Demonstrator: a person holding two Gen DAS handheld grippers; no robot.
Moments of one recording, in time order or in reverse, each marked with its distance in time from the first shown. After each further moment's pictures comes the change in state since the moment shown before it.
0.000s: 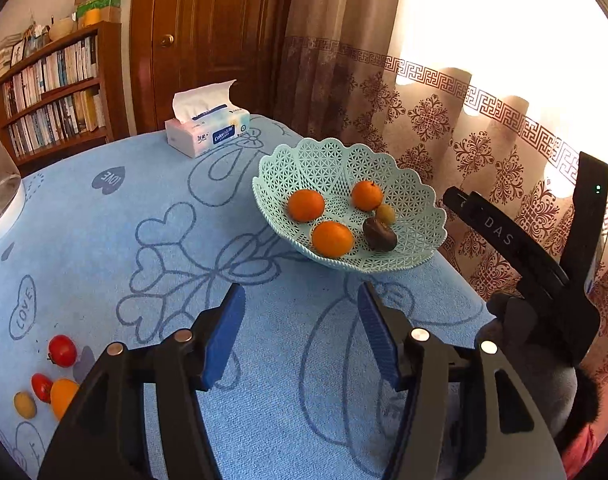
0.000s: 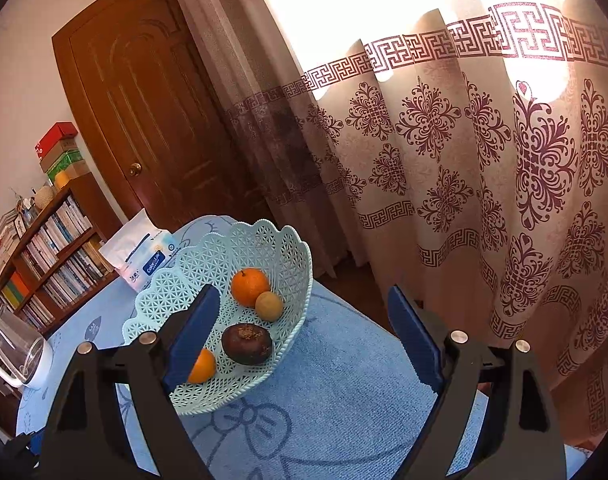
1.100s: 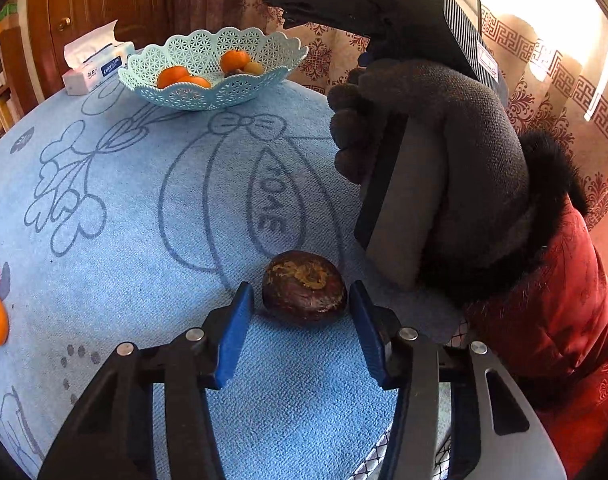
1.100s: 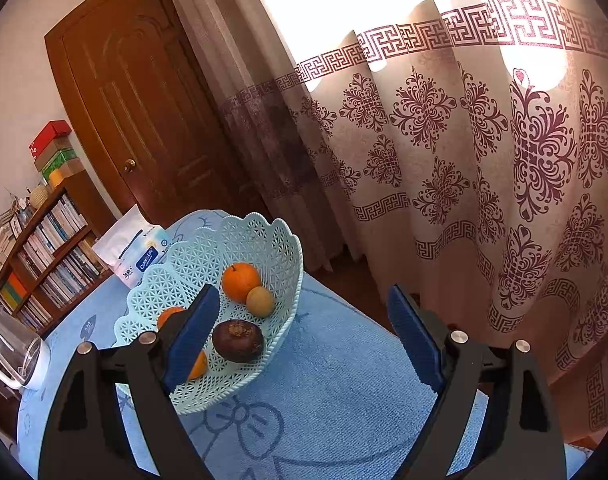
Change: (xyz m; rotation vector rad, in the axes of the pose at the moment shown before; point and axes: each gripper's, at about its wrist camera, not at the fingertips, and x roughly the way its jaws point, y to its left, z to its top) left arm -0.007 -0.064 -0.110 0.259 0.242 -0.194; right arm 0.005 -0.004 -0.001 0.012 0.025 -0.013
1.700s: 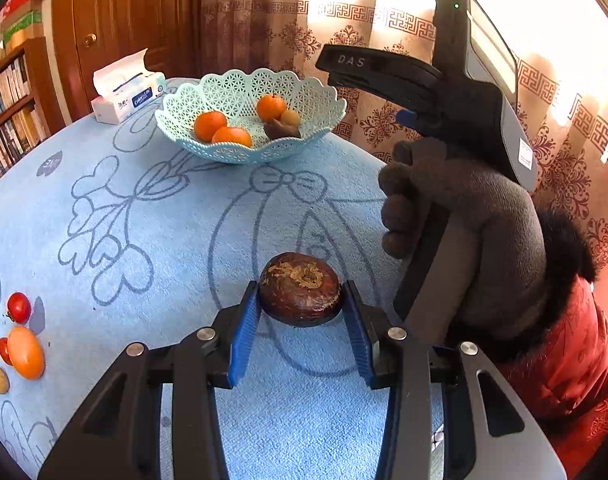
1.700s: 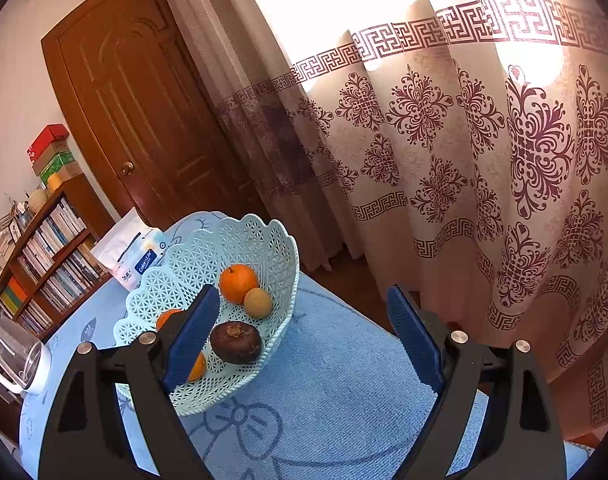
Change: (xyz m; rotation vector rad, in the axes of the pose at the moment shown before) left arm -0.019 0.021 0.032 -0.040 -0.118 0.084; right arm -0.001 -0.002 0.001 0.014 -0.002 -0.004
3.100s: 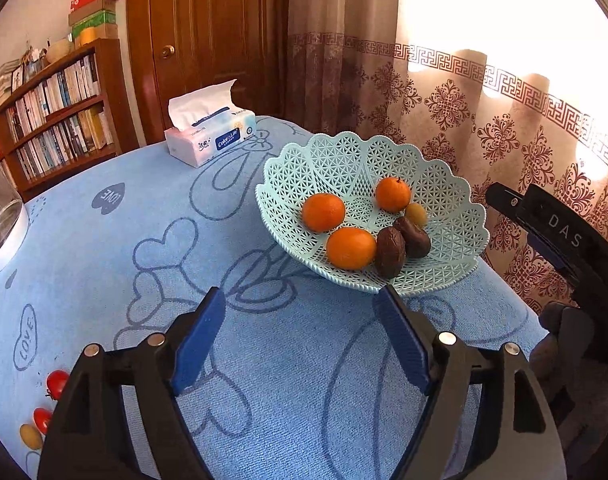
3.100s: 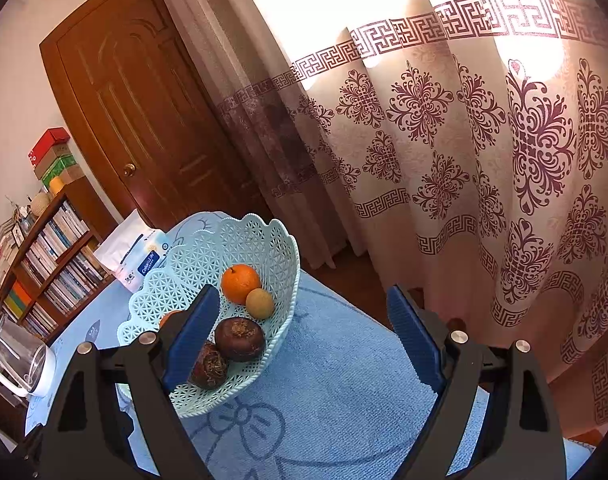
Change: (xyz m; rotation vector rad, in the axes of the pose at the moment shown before) left arm 0.038 0.069 0.074 -0.146 -0.119 0.231; right arm 0.002 -0.003 0.002 0.016 0.011 0.013
